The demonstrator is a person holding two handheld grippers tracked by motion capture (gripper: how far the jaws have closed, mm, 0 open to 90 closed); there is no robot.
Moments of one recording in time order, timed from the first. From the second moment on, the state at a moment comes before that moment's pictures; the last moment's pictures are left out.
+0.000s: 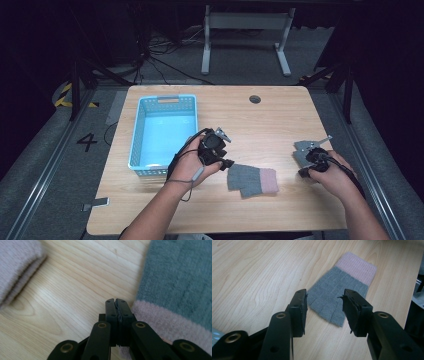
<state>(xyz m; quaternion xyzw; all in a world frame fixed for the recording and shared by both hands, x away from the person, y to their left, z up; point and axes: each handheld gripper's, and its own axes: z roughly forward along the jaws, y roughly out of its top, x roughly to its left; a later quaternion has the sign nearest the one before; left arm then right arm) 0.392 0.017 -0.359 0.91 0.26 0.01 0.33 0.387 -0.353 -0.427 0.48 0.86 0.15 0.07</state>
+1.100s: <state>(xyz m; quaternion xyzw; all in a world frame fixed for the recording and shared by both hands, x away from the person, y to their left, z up) 0.391 0.023 -0.365 0.91 0.27 0.01 0.32 0.415 -0.407 -0.417 0.58 0.76 0.25 0.17</state>
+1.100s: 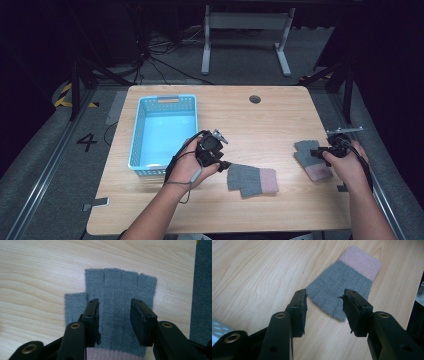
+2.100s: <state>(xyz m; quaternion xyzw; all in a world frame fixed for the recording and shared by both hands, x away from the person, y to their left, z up) 0.391 0.022 -0.367 0.91 0.27 0.01 0.32 0.420 -0.398 -0.427 0.59 0.76 0.22 0.14</state>
